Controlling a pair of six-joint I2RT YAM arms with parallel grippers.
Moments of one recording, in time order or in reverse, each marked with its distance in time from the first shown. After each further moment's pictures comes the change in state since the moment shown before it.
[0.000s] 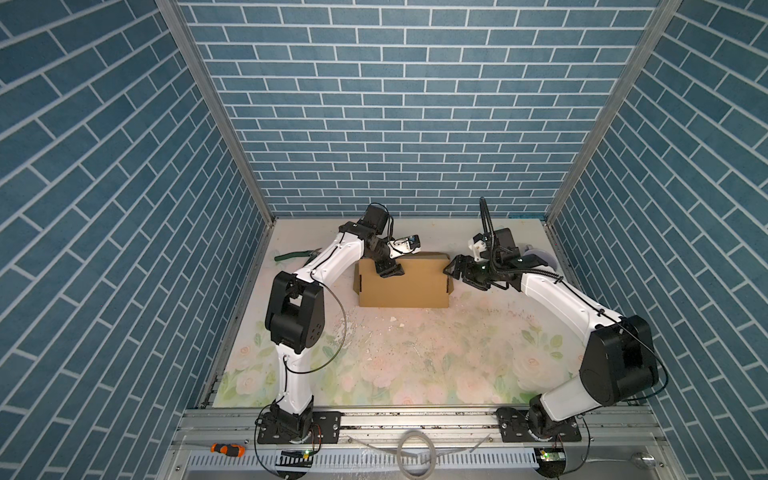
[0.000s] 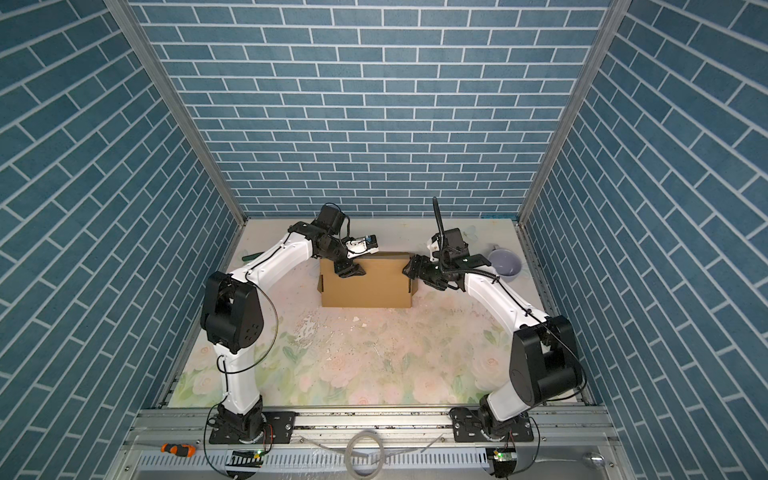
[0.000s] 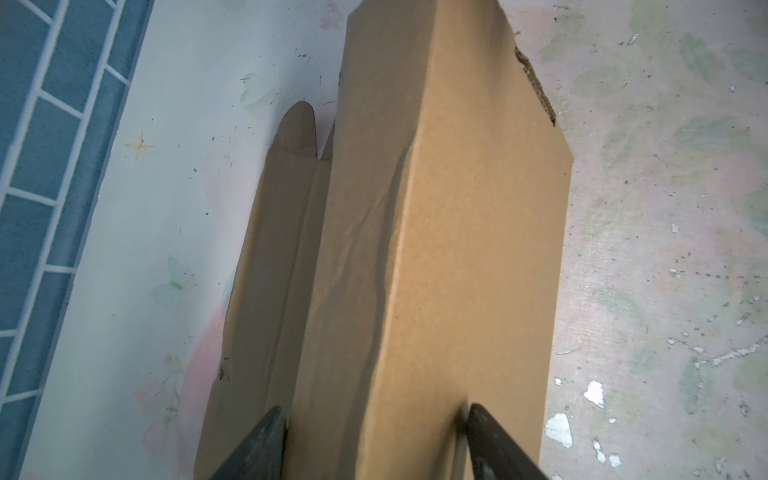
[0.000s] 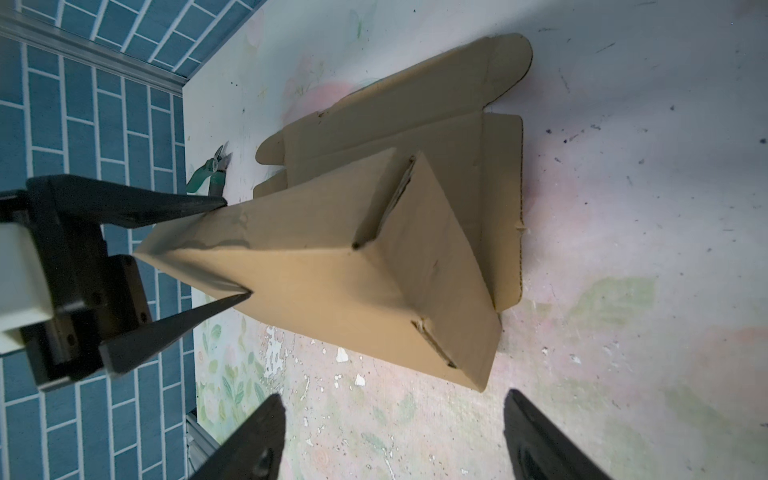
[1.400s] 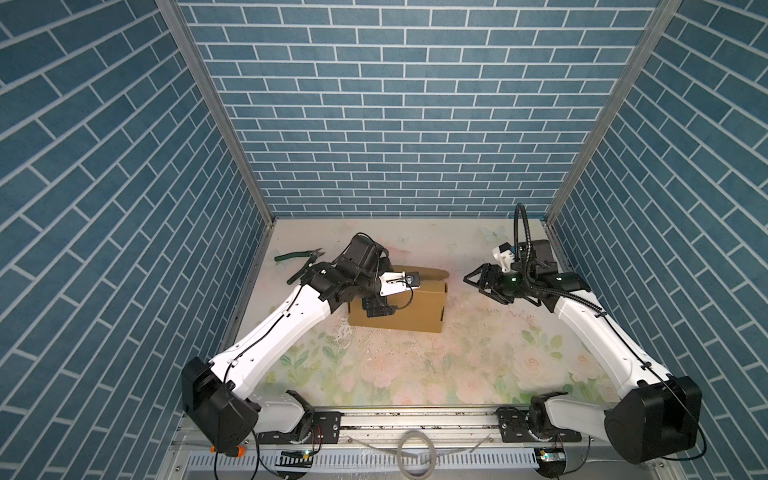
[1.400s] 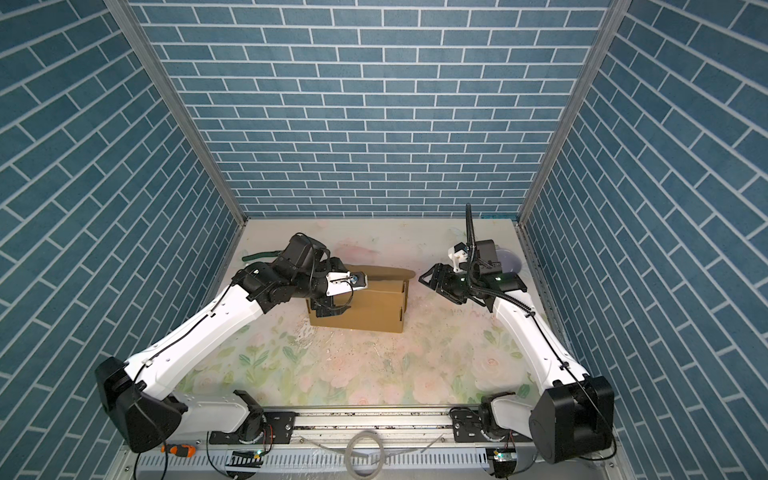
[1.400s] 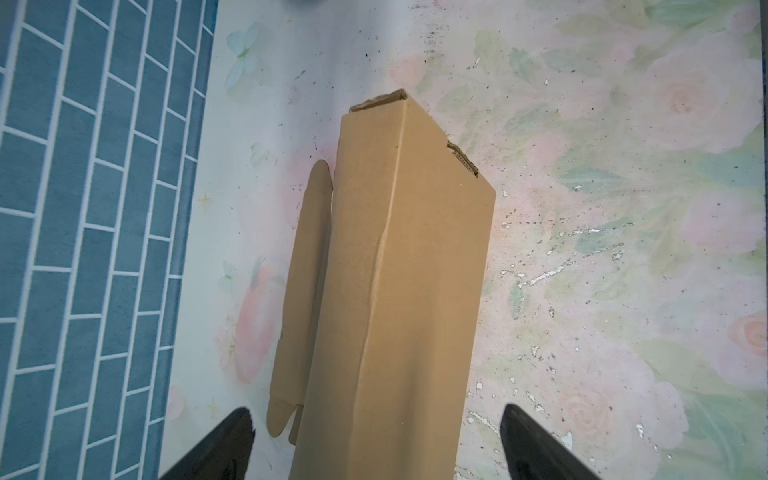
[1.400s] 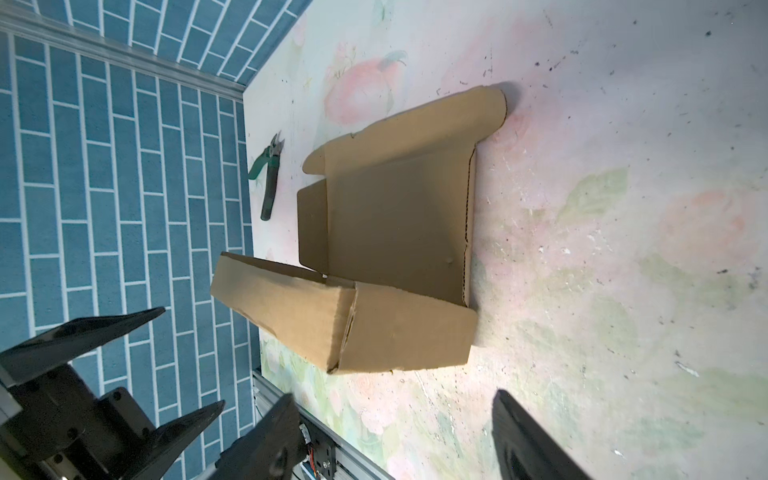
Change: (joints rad) left arm -0.223 -0.645 -0.439 -0.008 -0.228 -0.034; right arm -0.085 -0.323 -0.147 -0.156 -0.156 0.016
